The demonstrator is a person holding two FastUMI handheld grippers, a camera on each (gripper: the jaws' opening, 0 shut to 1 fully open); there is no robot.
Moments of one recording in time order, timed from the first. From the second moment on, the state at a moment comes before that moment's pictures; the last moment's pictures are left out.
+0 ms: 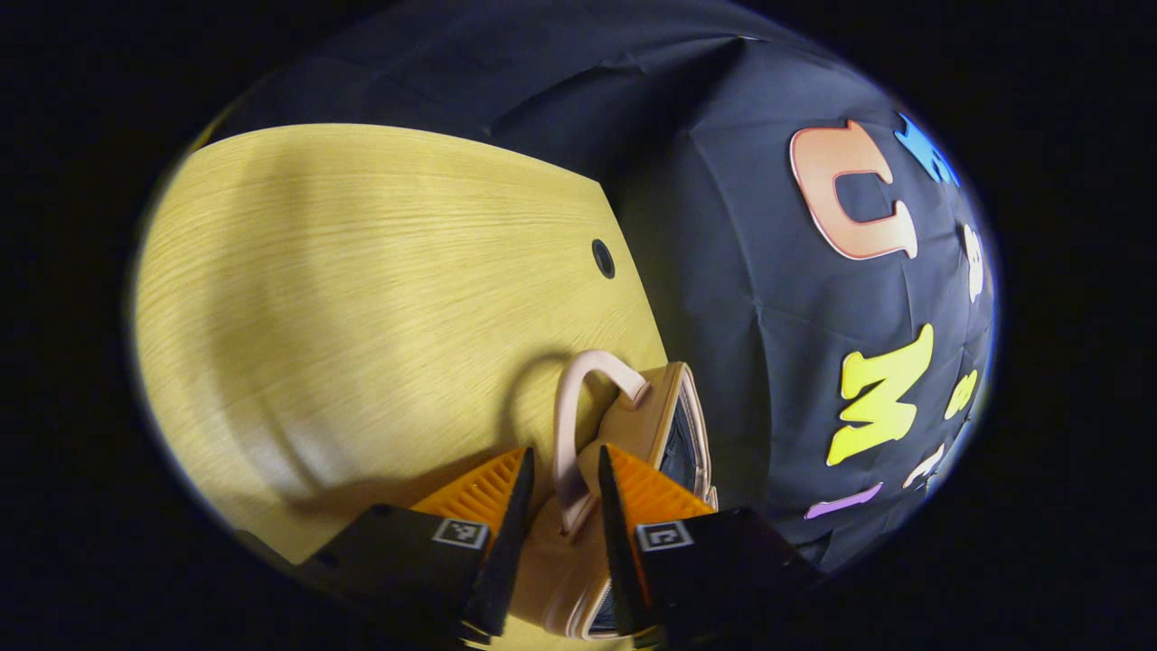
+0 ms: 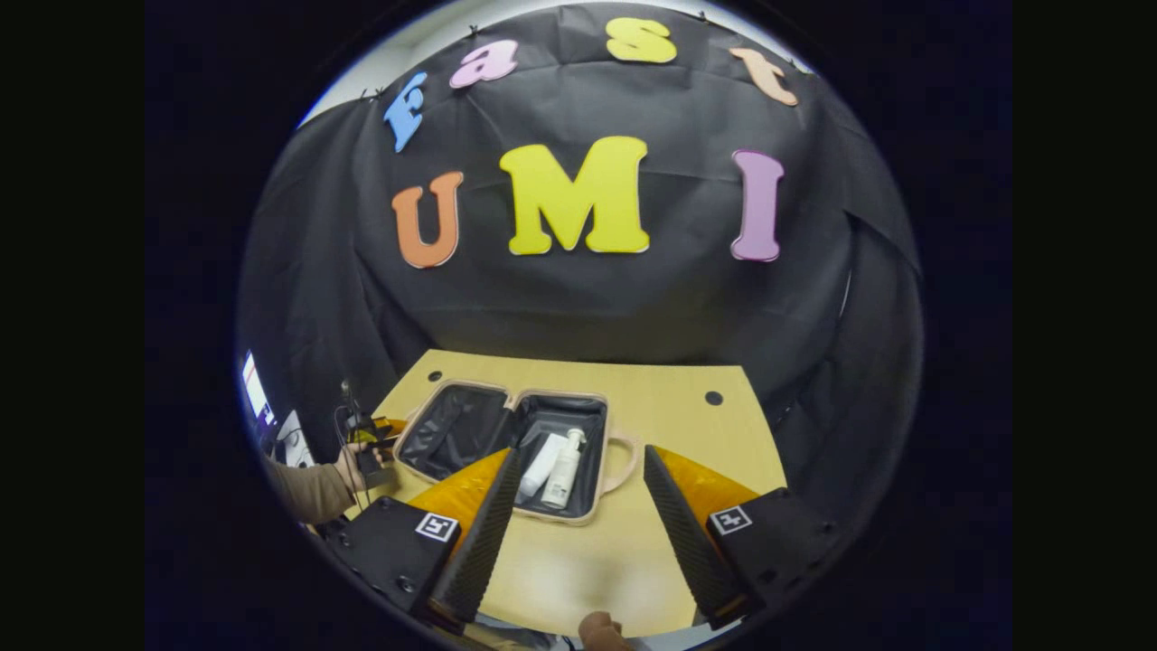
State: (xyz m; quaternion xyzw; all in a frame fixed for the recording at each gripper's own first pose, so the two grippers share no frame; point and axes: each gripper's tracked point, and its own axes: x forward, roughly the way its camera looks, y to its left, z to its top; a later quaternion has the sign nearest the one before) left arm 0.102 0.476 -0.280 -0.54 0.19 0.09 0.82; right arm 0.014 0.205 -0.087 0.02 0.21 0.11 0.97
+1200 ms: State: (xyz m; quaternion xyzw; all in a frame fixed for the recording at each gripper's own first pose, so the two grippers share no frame) left arm 0.091 0.289 -0.022 -0.09 0.05 0.13 0.99; right arm 0.019 0.075 -0.055 0.06 0.13 0.14 0.98
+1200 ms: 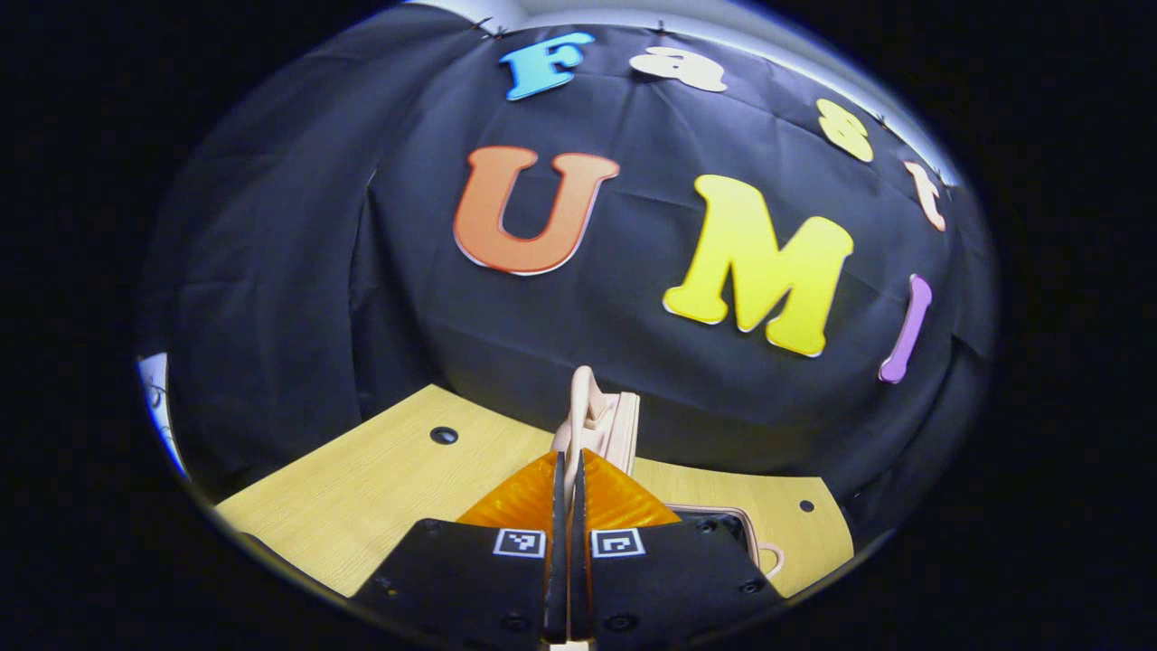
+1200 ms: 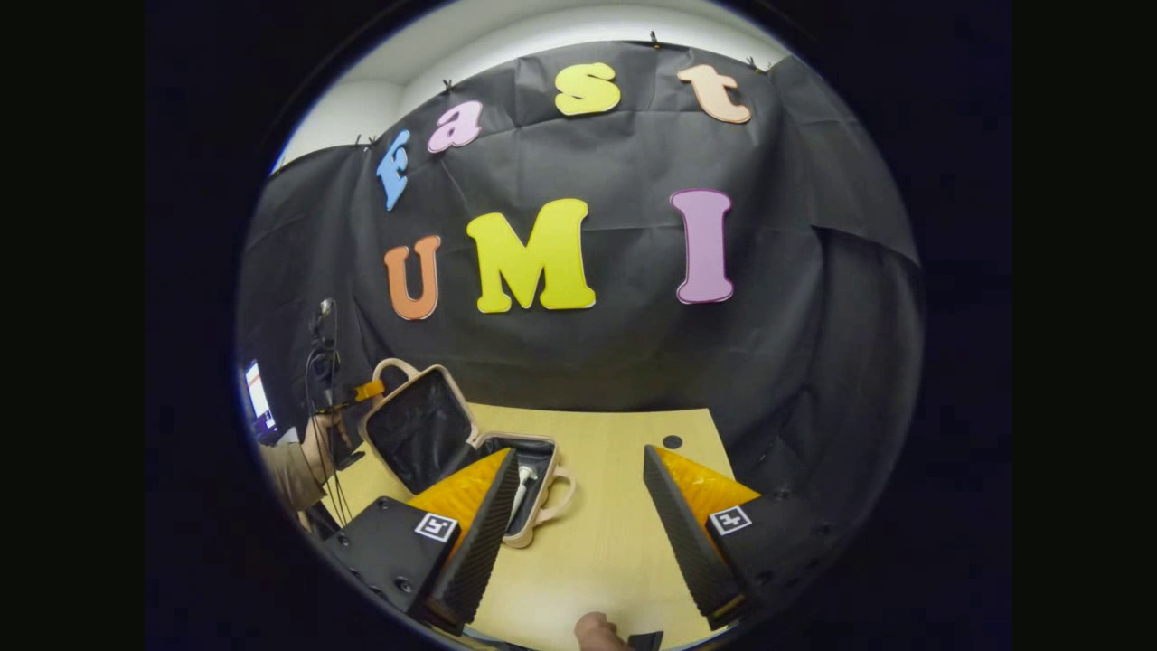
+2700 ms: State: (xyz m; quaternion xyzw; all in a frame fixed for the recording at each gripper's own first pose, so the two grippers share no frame) left arm 0.136 -0.015 -0.225 0.25 0.24 0.06 0.93; right arm 0.017 -0.119 -0.168 0.12 0.20 0.07 0.97
